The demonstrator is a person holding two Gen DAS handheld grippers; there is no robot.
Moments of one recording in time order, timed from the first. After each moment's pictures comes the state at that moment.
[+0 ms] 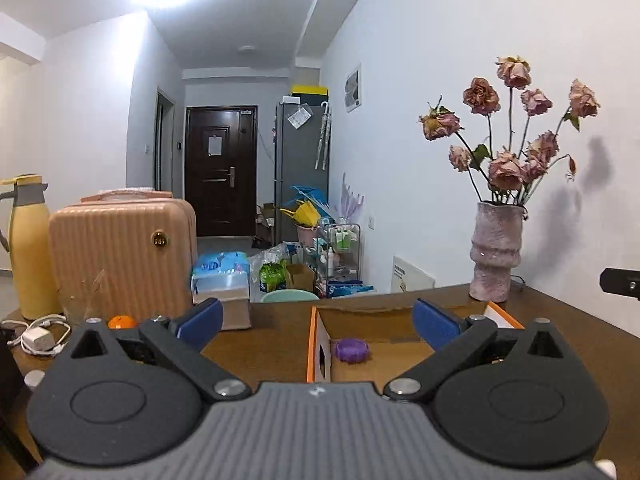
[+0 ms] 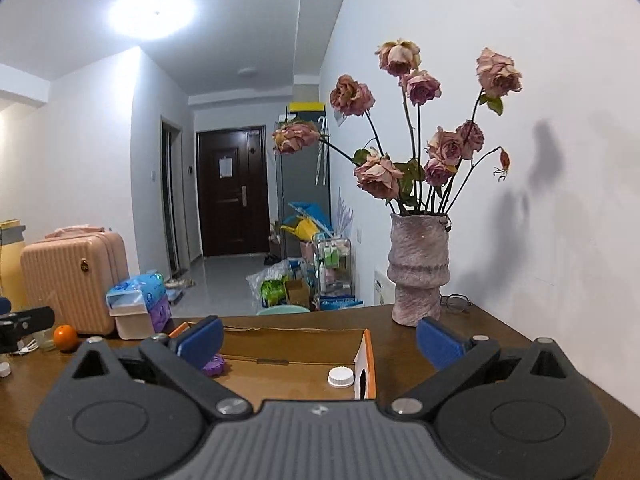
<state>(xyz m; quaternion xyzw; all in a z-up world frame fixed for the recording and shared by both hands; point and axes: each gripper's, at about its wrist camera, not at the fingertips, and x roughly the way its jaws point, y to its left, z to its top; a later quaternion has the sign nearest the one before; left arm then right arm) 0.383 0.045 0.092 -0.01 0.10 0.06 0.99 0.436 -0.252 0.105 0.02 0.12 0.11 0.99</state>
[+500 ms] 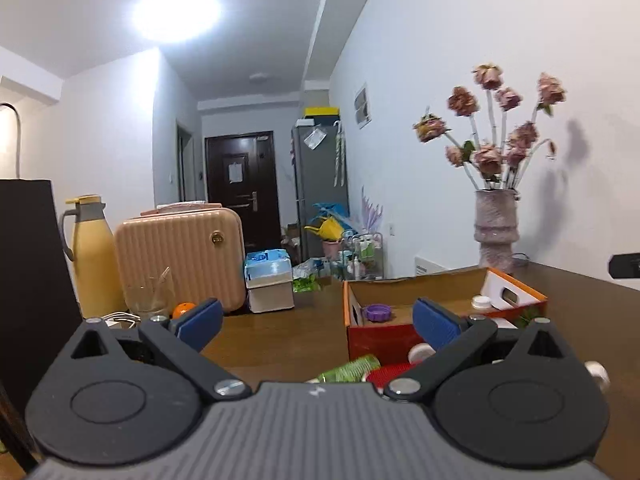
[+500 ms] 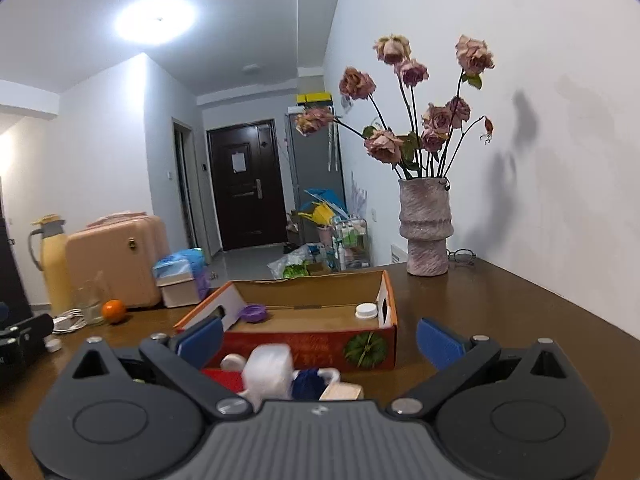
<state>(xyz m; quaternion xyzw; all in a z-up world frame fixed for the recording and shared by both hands) 0.228 0.030 0.058 0.04 0.07 0.10 0.99 0.306 -0.262 0.071 0.05 0.14 0.13 0.98</state>
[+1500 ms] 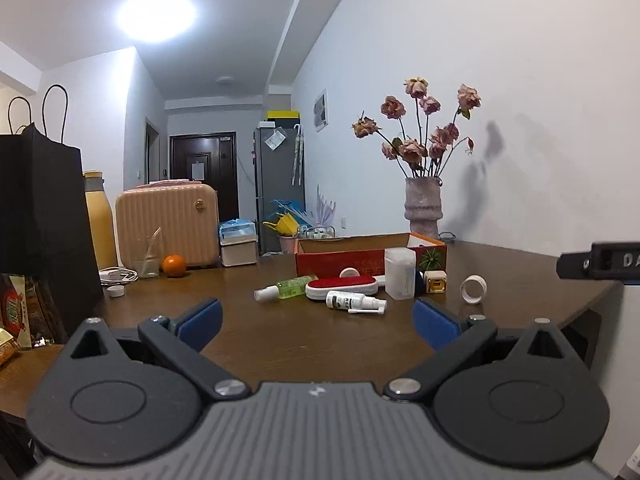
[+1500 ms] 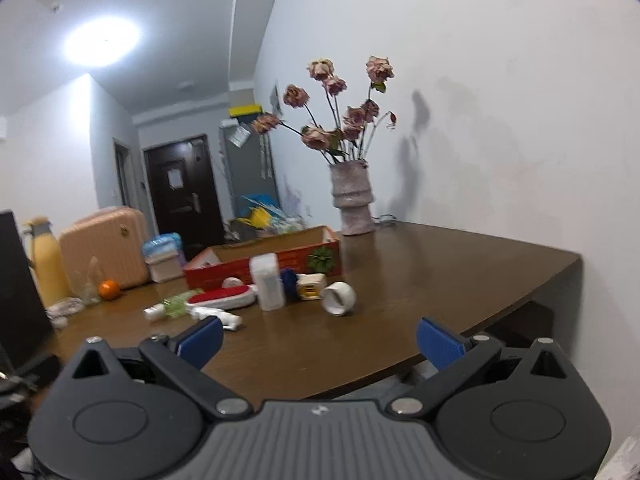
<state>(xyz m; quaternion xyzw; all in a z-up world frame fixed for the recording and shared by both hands) 0.031 -0.004 -0.005 0.03 0.06 0.03 1.00 0.063 -0.245 0.016 0.10 0.13 0.03 0.99</state>
